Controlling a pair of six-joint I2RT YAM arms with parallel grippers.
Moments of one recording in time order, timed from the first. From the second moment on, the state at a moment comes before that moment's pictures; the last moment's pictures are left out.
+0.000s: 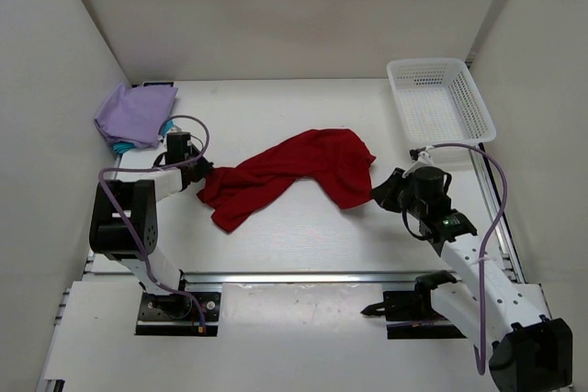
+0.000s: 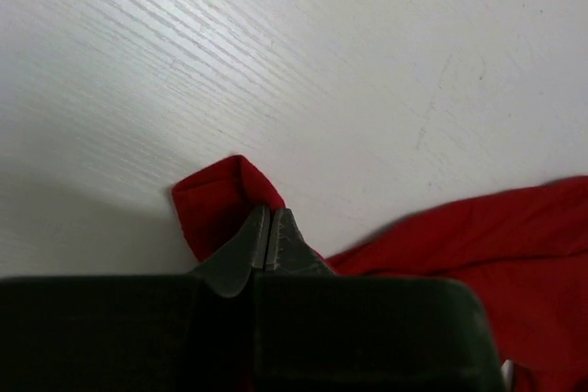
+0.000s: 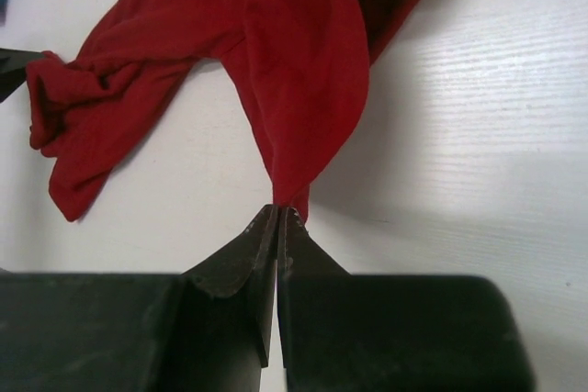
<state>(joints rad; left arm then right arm) -0.02 1.65 0.79 0.10 0.01 -0.71 0.25 0.79 0.48 -0.22 -0.17 0.56</state>
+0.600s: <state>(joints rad) -0.05 1.77 1.89 -0.16 0.08 -0.76 0.14 1.53 1.61 -0.20 -0.30 0.53</state>
